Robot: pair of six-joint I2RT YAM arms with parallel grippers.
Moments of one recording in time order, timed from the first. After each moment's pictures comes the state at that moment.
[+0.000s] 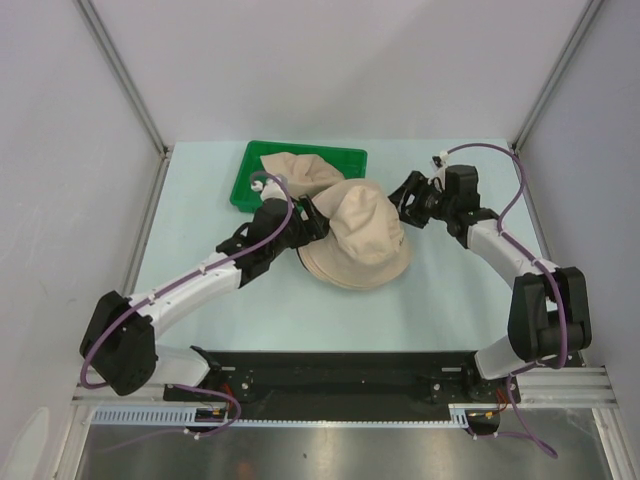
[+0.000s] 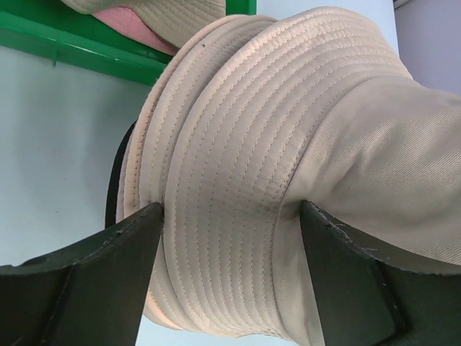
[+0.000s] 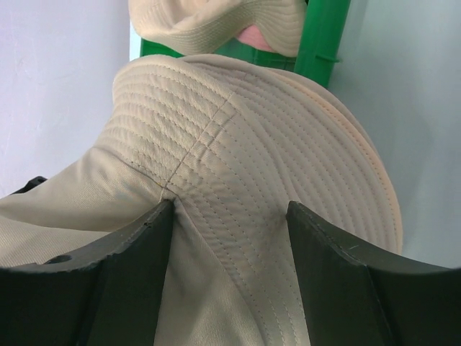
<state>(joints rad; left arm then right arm) -0.66 1.34 0.90 -0.05 -0.18 -0.79 0.19 1.52 1.01 -0.04 -0.55 0.73</state>
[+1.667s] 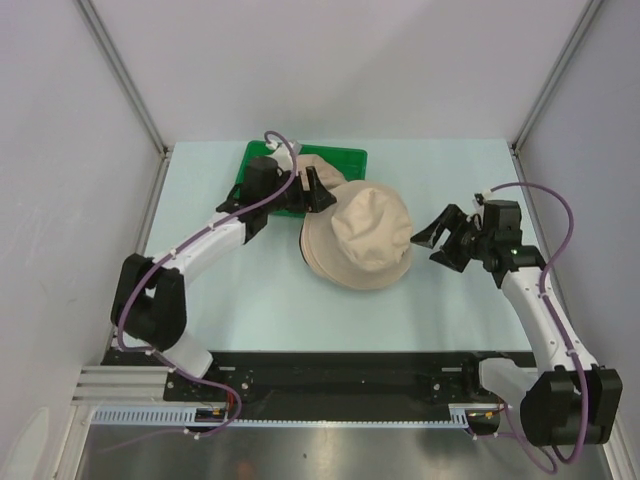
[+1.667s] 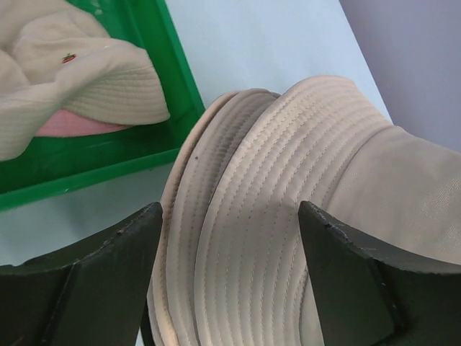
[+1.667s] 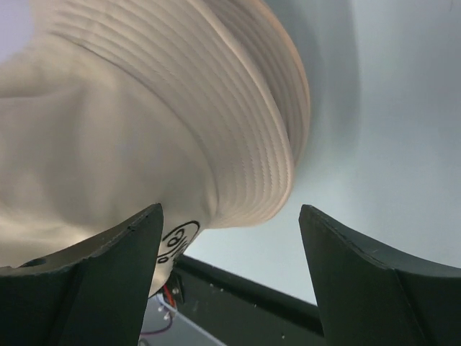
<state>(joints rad) -0.44 1.58 1.16 0.01 0.33 -0.46 0.04 1.04 0.85 -0.52 -0.47 0.69</state>
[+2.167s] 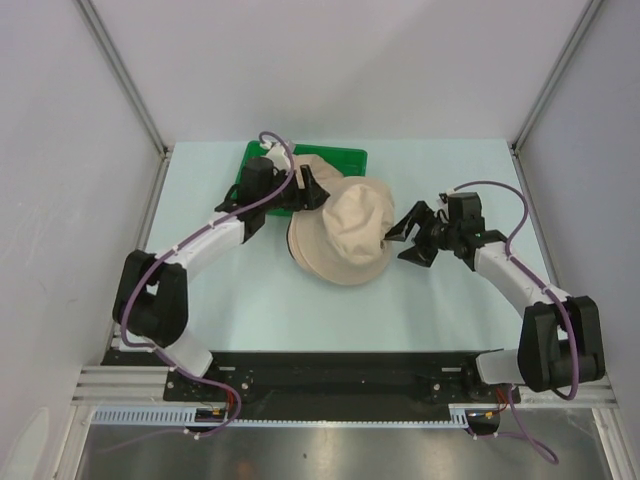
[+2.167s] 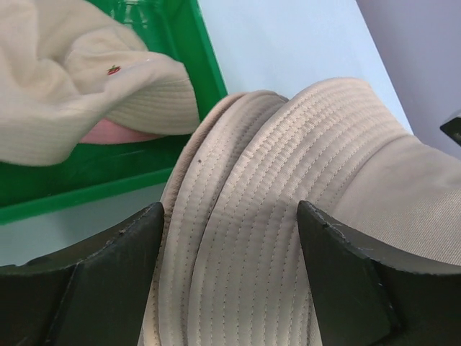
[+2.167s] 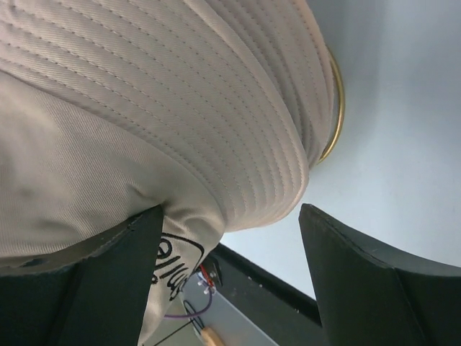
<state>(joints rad) -0.41 1.63 1.15 0.08 0.33 -0.45 0.19 1.33 0.83 -0.26 -0.55 0.89</state>
